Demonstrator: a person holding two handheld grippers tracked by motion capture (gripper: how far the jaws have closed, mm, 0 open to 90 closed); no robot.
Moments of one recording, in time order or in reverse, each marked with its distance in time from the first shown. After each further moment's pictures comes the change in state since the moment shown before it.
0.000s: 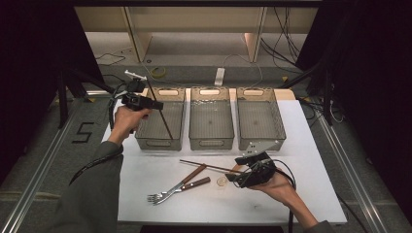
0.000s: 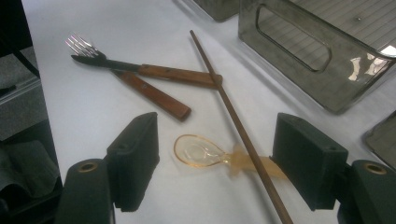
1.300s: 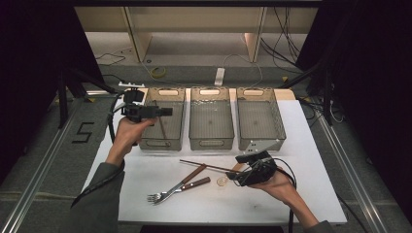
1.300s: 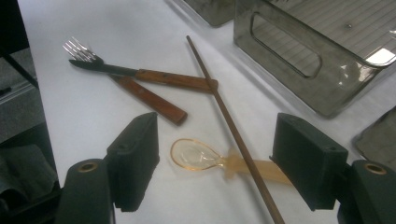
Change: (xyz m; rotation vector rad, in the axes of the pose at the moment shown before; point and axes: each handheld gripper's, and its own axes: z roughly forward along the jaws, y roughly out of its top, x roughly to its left) left arm -0.037 -0.044 -0.028 -0.182 -0.116 0.044; right arm 0.000 0.004 -0.004 -0.003 -0.017 0.001
